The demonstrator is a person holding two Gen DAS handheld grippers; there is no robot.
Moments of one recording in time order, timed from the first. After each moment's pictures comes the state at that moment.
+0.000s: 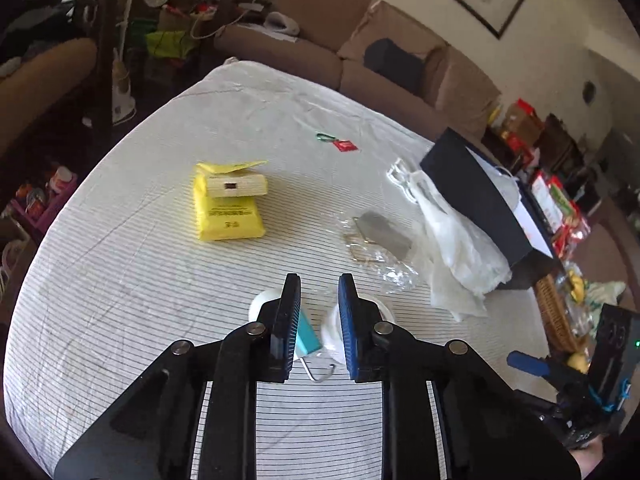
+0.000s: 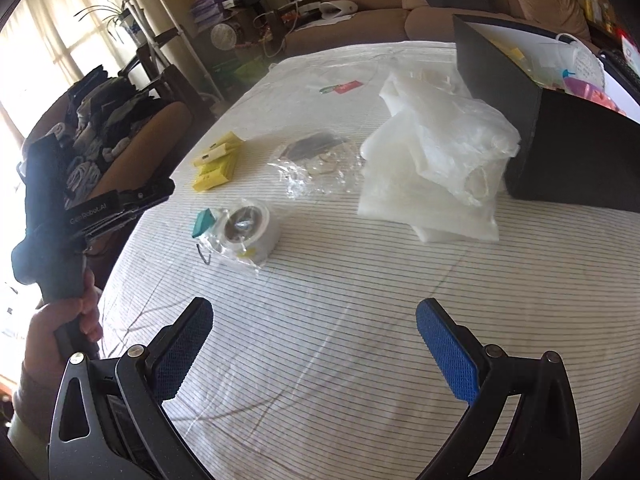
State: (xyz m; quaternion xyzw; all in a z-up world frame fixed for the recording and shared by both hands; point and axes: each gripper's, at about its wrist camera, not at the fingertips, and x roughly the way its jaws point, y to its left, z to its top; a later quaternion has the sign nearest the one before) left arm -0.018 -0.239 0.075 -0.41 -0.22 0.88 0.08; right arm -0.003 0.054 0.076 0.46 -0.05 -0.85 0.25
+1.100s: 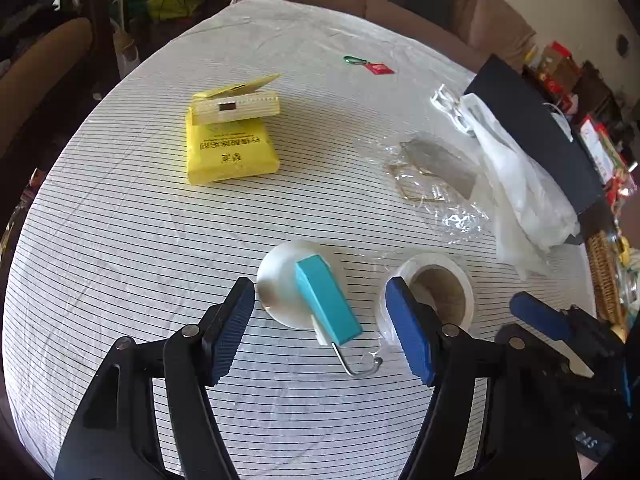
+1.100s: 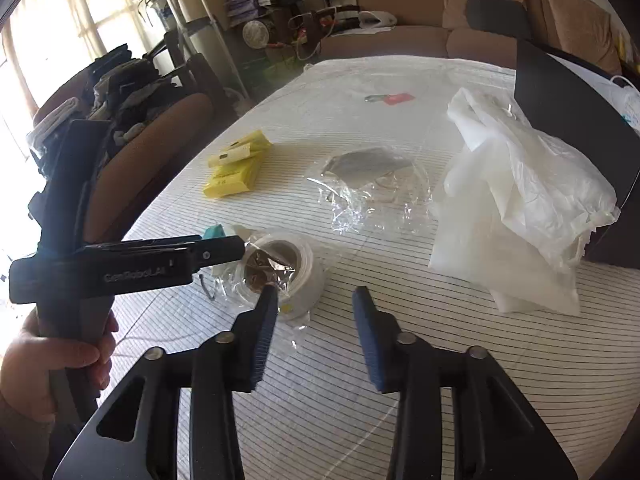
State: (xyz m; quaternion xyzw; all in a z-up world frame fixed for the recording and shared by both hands) left arm -0.046 -0.201 0.020 -0.52 -0.12 0.85 0.02; right arm -0.029 -0.002 0.057 0.42 0.00 -0.86 0.28
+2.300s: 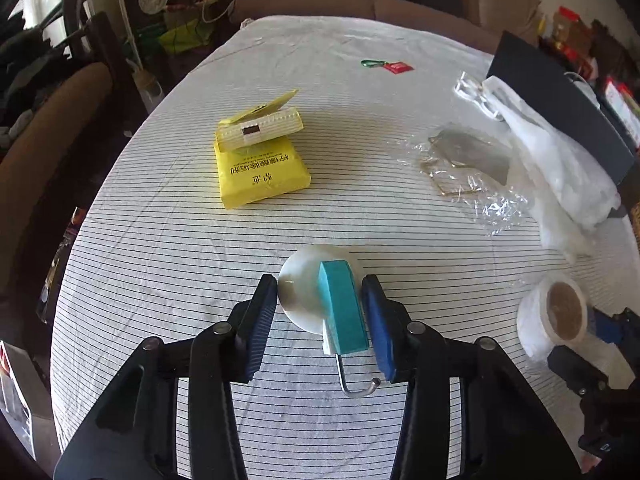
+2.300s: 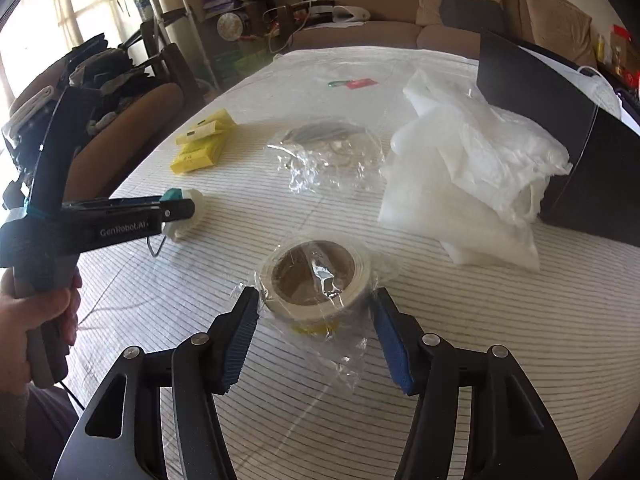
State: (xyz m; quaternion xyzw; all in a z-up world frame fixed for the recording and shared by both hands) left arm -0.044 -0.201 0.028 -0.49 -0.04 0.87 -0.01; right arm -0.015 0.023 0.031 0.44 0.01 -0.87 0.22
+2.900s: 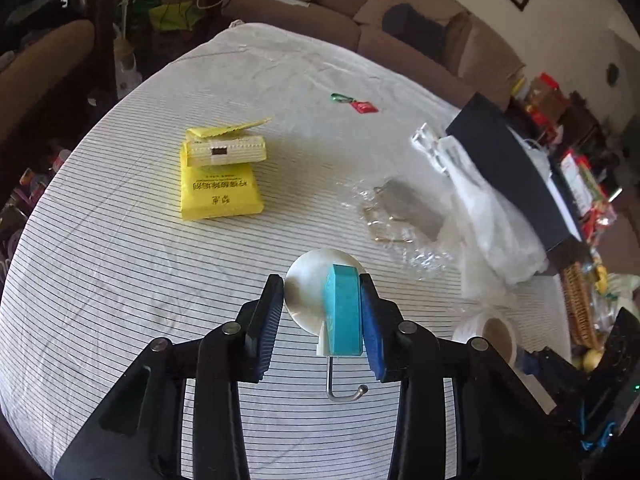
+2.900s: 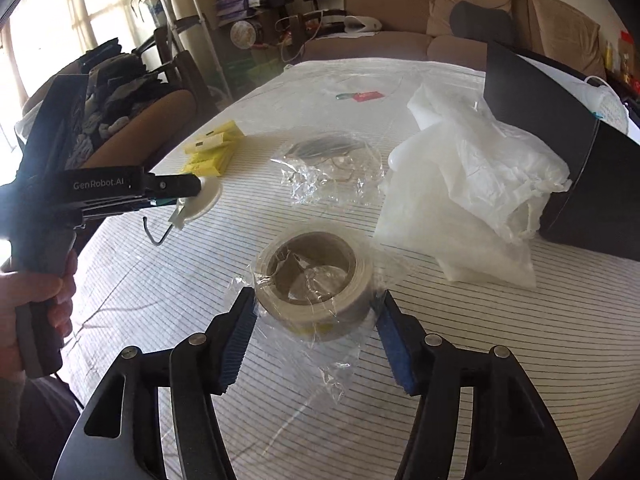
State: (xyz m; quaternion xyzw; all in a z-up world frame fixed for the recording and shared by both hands) left arm -0.043 -0.215 0.056 -0.46 -0.18 0.87 0.08; right arm -0.012 0.040 0.053 0.42 0.01 -0.87 0.26
